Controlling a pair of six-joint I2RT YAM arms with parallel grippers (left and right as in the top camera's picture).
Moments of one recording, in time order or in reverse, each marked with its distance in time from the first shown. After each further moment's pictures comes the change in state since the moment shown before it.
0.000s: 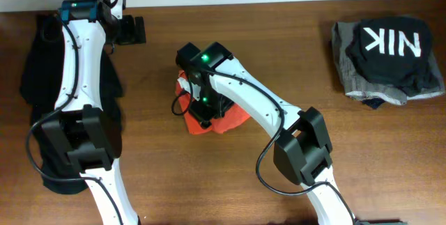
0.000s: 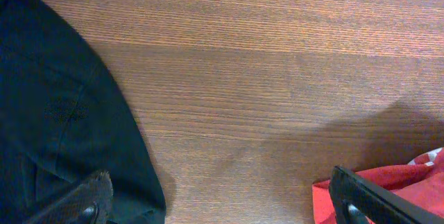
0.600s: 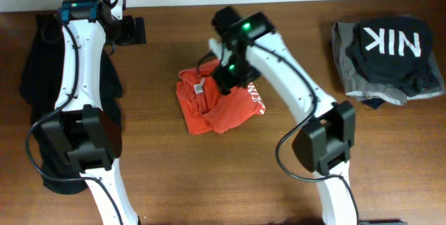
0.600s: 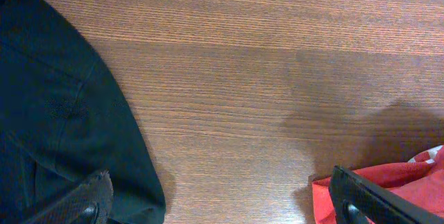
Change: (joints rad) left arm 0.000 0.000 0.000 -0.007 0.000 0.000; right arm -0.206 -0.036 0.092 0.018 0.003 0.034
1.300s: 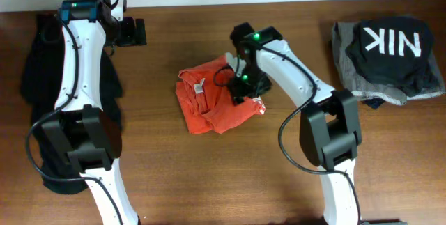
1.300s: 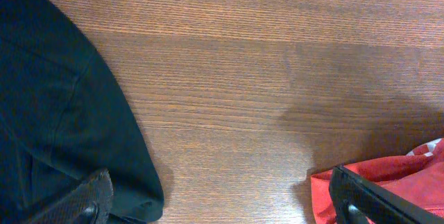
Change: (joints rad) left arm 0.000 0.000 0.000 -0.020 0.007 0.000; right arm -0.093 0.000 -0.309 0.178 -0.052 -0.048
